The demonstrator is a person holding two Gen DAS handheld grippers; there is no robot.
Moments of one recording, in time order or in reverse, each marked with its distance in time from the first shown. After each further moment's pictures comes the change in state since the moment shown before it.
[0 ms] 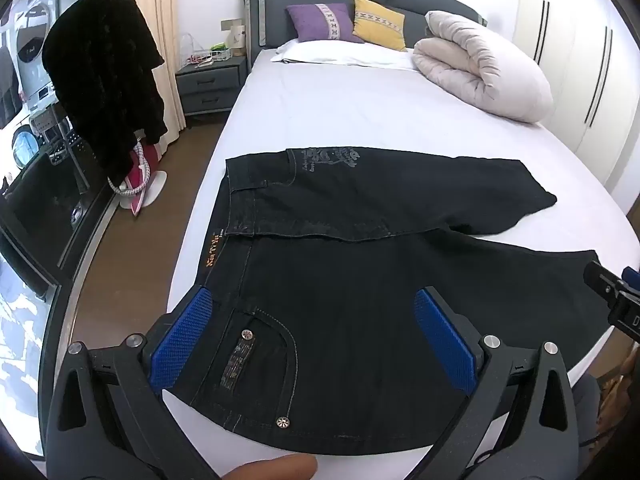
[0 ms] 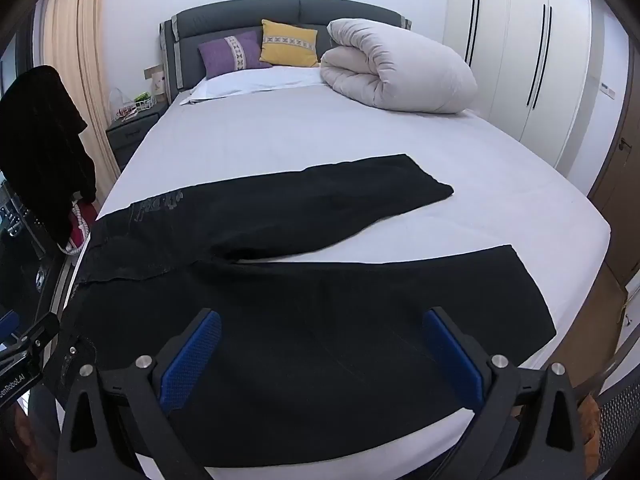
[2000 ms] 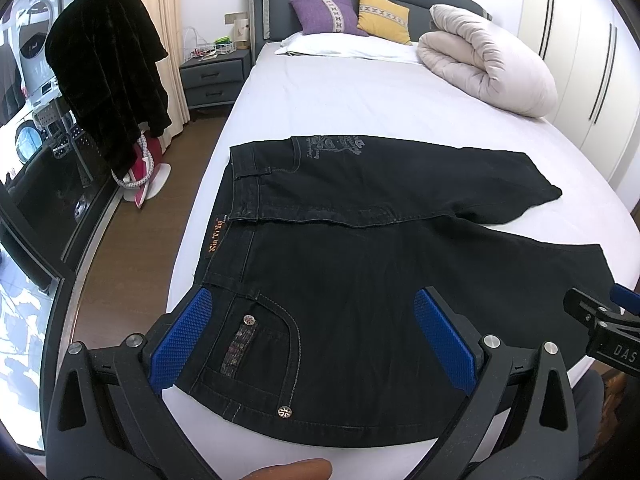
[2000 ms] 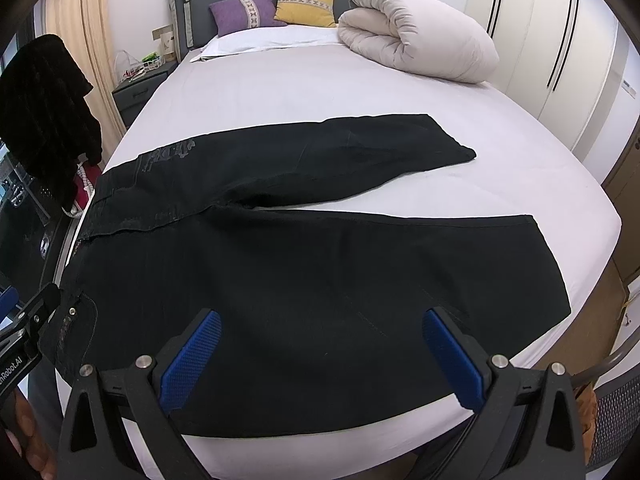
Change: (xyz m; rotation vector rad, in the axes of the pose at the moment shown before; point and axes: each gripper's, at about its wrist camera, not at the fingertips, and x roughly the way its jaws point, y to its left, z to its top) left arm 0.011 0.000 -0.016 -0.017 0.010 0.010; right arm 0.023 0.024 -0.018 -0.066 0.156 0.000
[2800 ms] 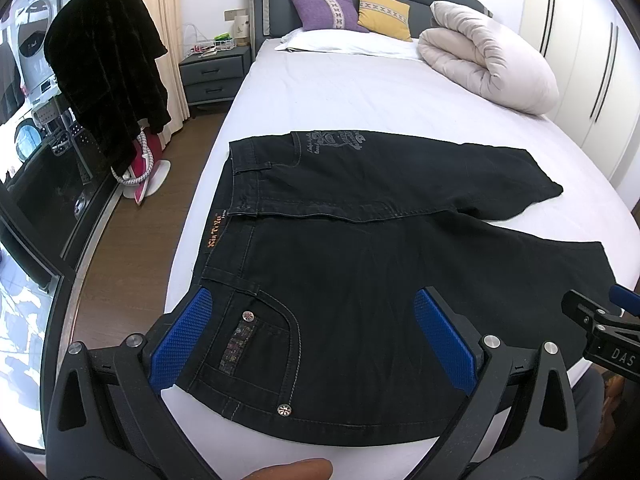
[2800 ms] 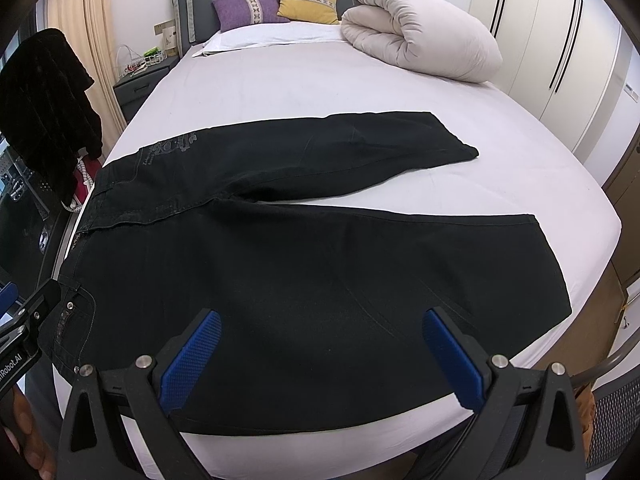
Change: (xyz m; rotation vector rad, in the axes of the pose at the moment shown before) left arm 0.005 0.005 0.001 -0.004 0.017 -0.002; right arm 0.003 0.005 -0.002 -0.010 0.012 -0.002
